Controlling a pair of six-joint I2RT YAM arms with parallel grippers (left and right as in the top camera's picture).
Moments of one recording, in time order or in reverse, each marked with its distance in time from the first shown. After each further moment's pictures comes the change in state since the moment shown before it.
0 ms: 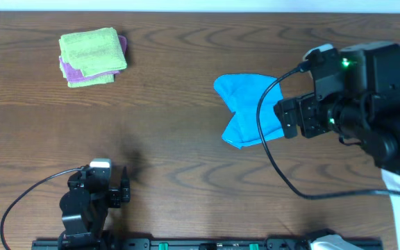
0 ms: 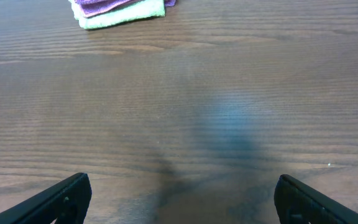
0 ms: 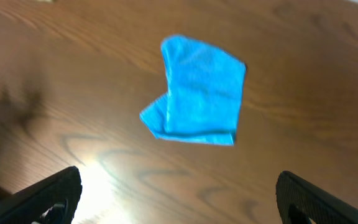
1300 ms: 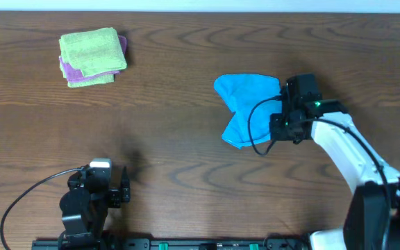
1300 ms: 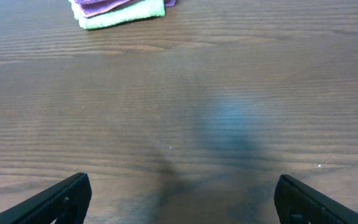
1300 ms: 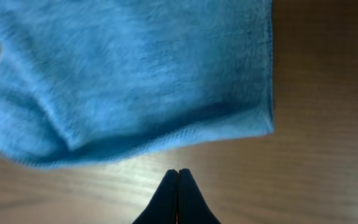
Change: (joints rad) left arm 0.000 0.000 0.000 0.000 0.000 0.000; right arm -0.150 0.269 -0.833 0.729 -0.010 0.162
